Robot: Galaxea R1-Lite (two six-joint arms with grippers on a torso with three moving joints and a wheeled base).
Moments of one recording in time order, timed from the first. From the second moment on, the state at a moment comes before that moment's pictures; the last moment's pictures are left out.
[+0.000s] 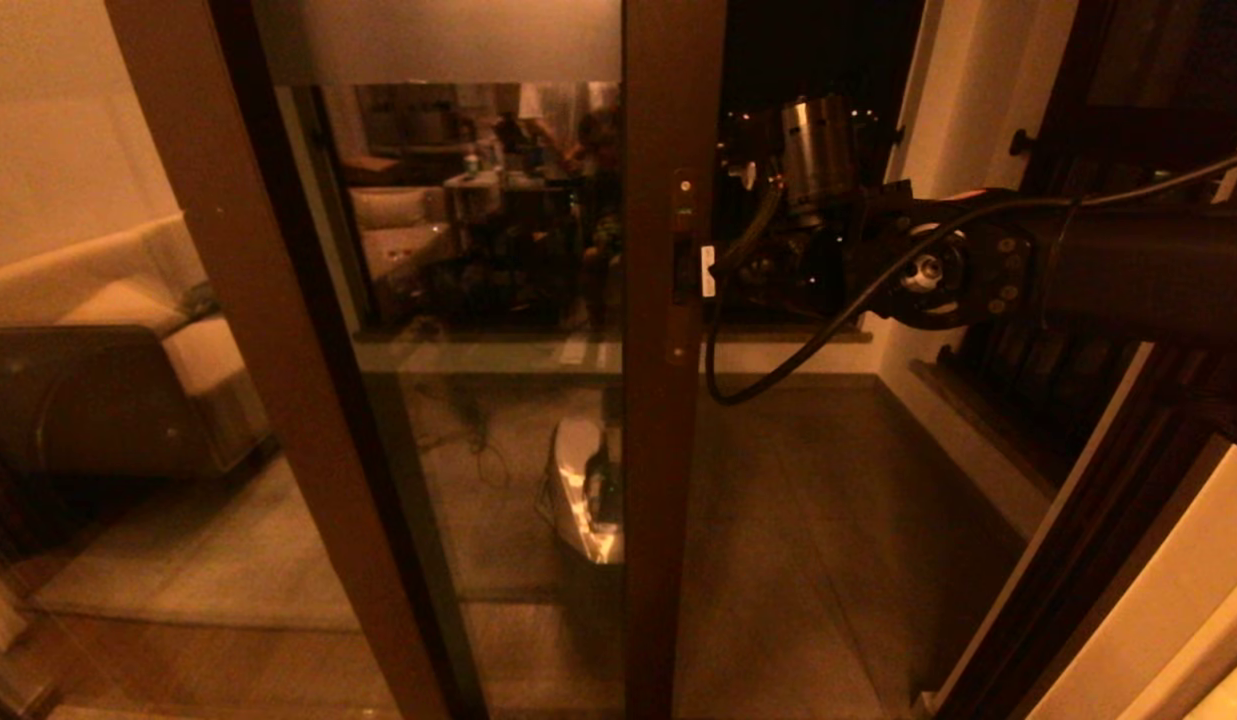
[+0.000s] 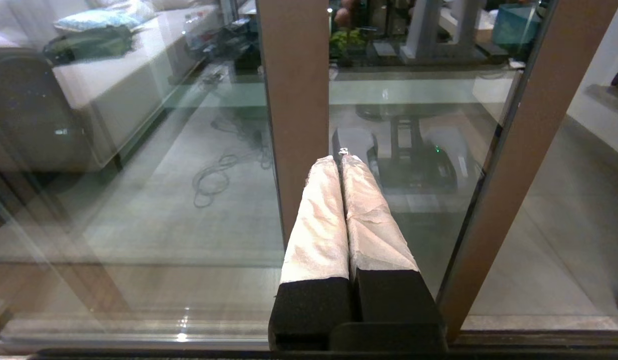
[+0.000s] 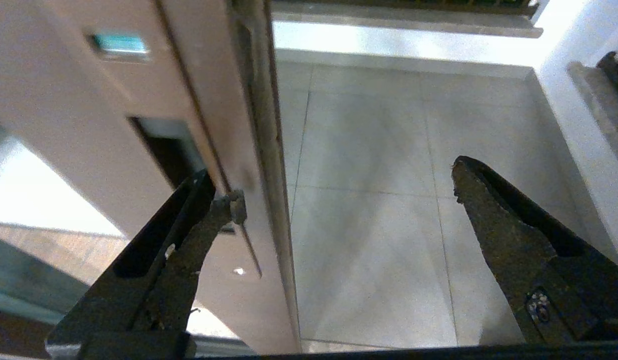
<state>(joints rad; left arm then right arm) 0.00 0.00 0.00 -0.05 -0.02 0.04 0.57 2.12 -1.96 0.13 -0.45 0.13</state>
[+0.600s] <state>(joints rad) 0.00 0.00 0.00 -0.05 -0.02 0.03 0.52 2.15 -1.95 0.09 -0.47 0.12</state>
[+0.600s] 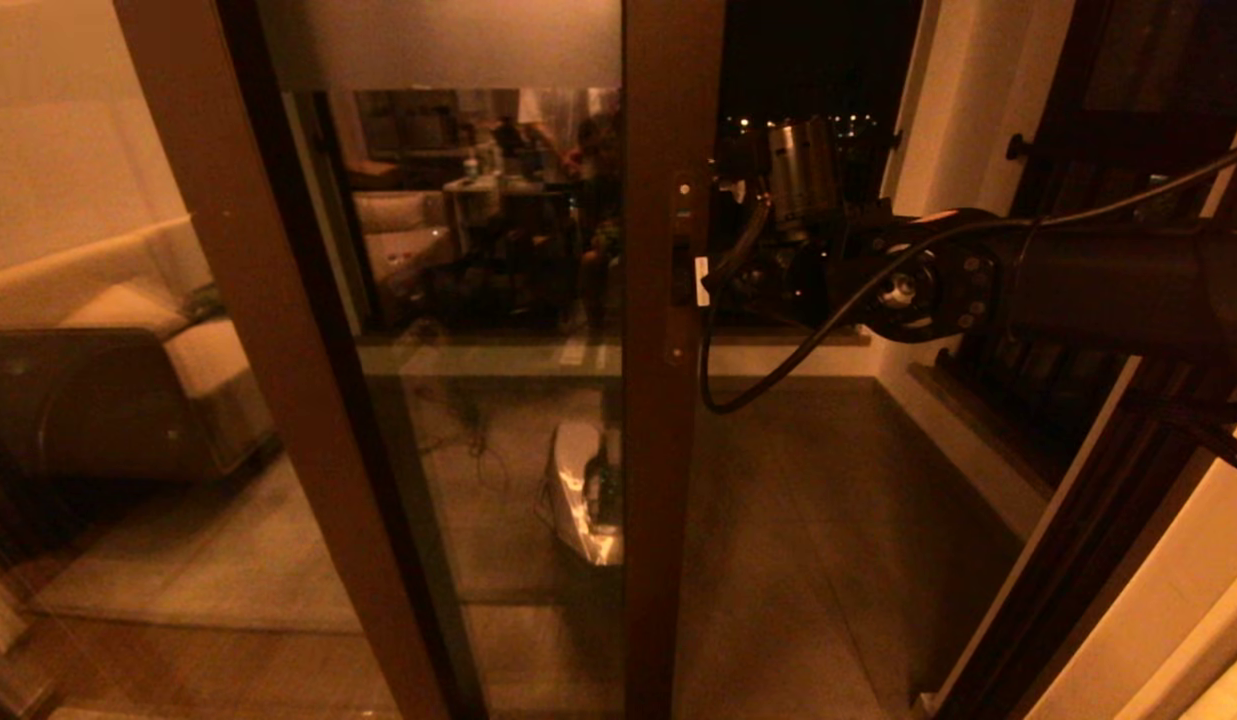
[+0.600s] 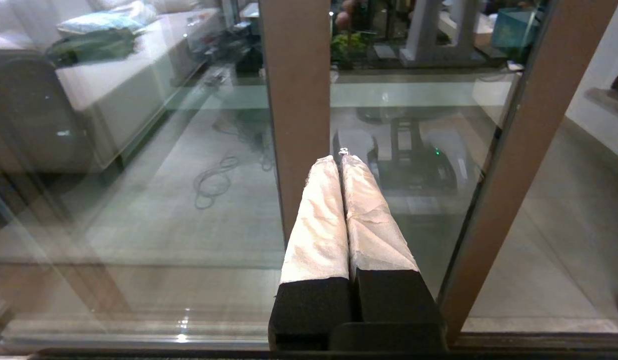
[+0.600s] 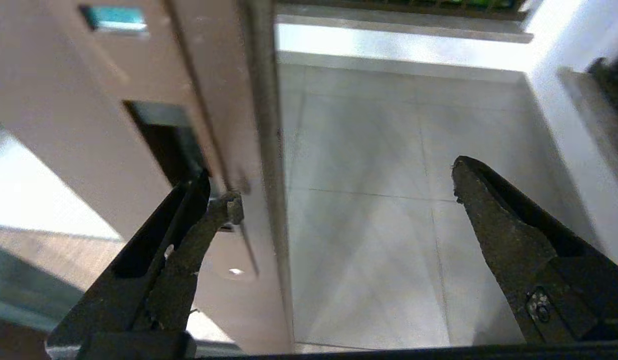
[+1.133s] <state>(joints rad) 0.00 0.00 0.00 -0.05 -0.02 0.03 0.48 2.12 -1.91 0.09 -0.48 0.12</state>
